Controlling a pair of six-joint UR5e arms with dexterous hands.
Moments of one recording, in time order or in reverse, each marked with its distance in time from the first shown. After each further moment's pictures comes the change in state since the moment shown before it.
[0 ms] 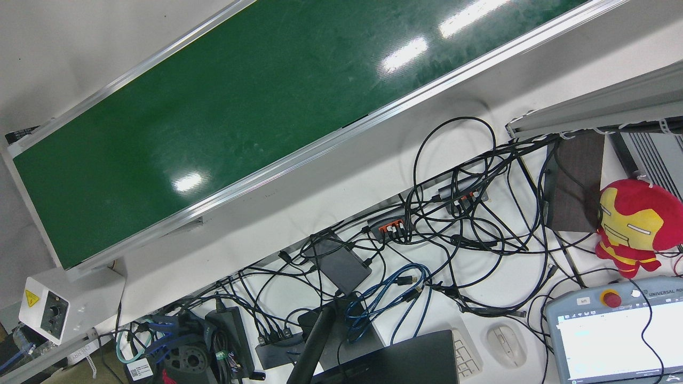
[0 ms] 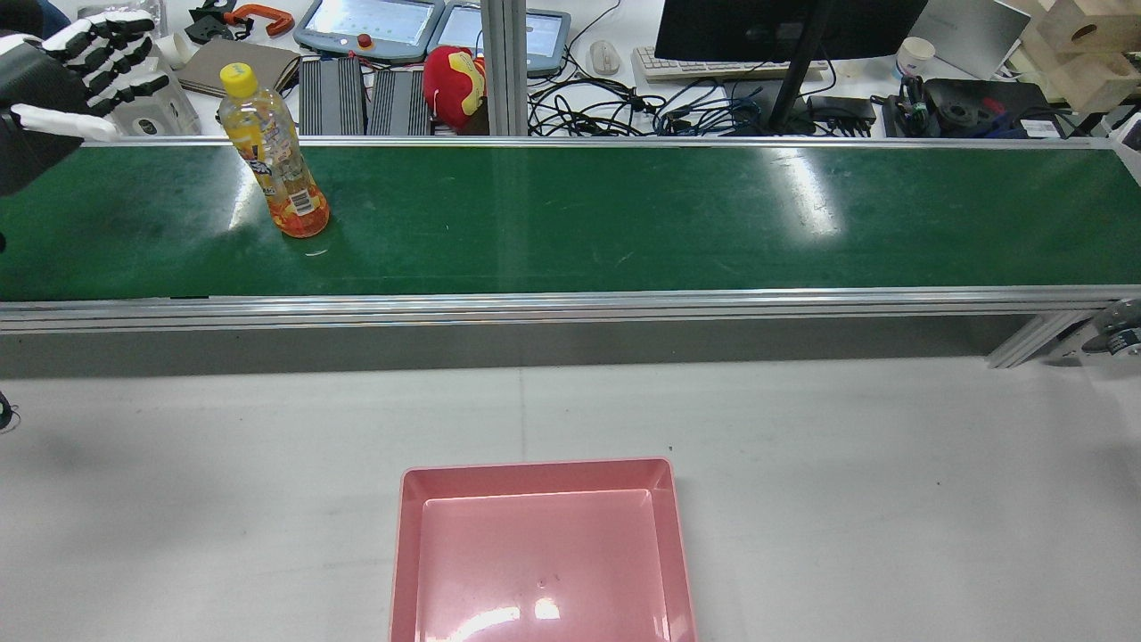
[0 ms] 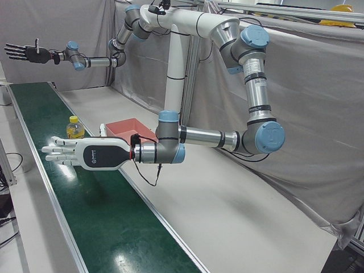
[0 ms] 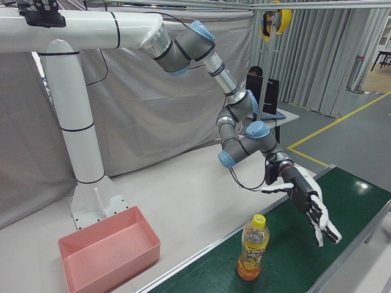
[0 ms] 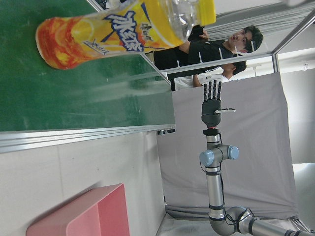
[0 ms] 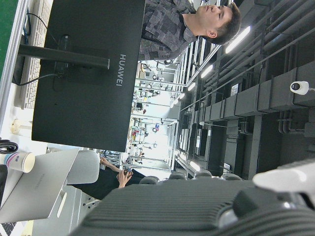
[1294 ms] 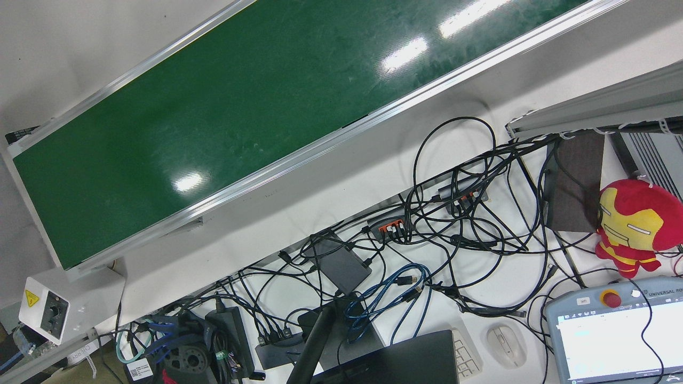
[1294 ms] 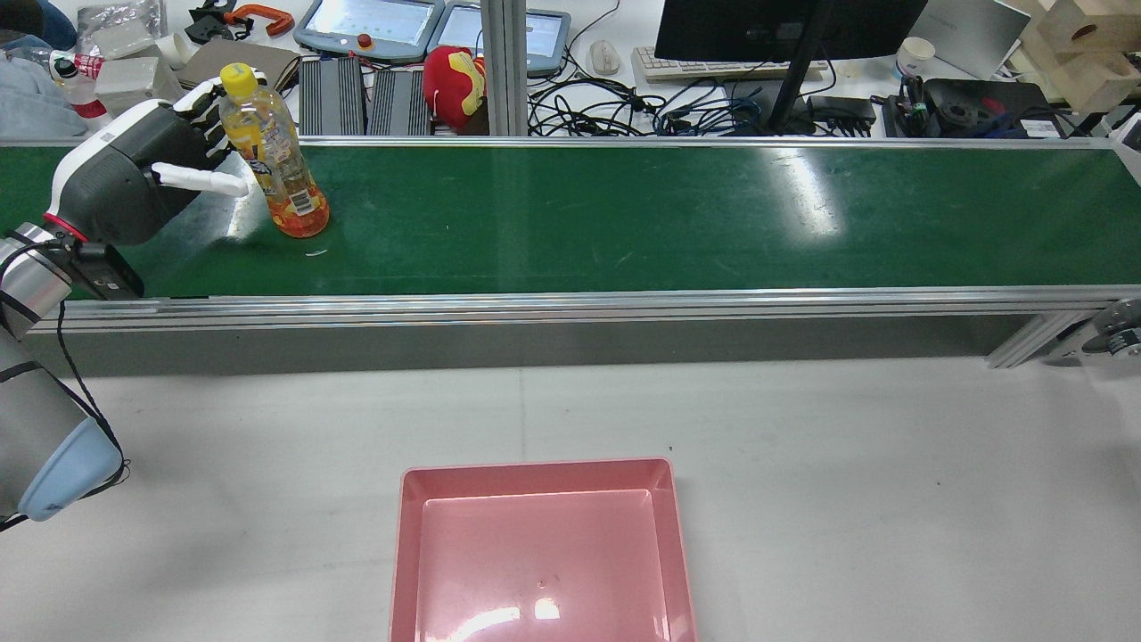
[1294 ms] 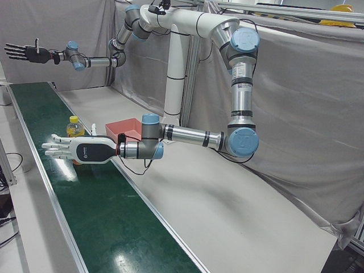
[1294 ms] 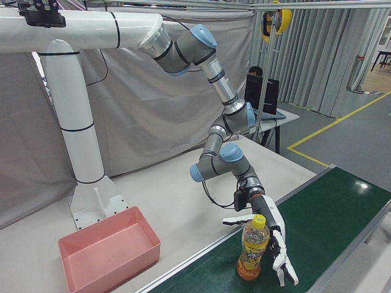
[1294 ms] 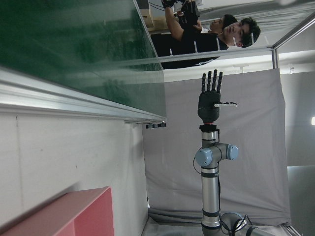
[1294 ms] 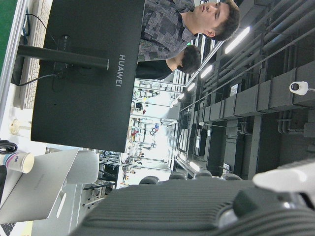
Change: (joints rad) left arm 0.222 -0.118 0.038 0.048 -0.201 0.044; right arm 0.000 0.000 0.002 0.000 0.000 0.000
